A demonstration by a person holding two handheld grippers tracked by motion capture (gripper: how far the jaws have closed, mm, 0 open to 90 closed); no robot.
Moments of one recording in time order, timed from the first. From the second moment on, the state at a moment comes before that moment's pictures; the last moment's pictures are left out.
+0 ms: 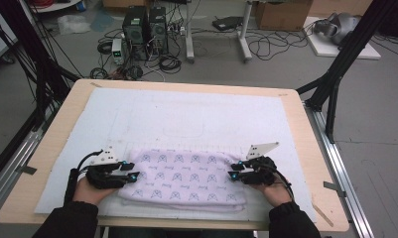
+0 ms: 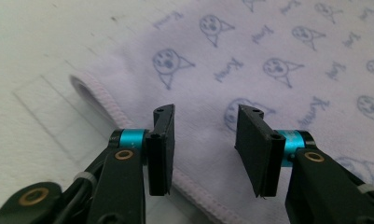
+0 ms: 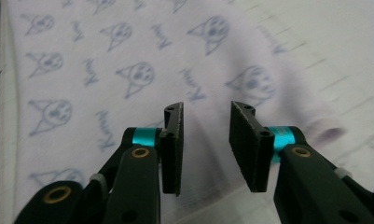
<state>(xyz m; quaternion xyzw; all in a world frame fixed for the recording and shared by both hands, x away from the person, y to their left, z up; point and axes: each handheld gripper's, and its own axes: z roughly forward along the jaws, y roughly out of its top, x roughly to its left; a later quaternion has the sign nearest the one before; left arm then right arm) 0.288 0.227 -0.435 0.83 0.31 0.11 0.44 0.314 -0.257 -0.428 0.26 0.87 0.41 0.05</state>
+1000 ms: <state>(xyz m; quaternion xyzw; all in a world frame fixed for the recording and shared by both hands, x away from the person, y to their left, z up) 0.337 0.224 -0.446 0.82 0.38 0.11 0.42 0.360 -0.260 -0.443 0.31 0.86 0.40 0.02</state>
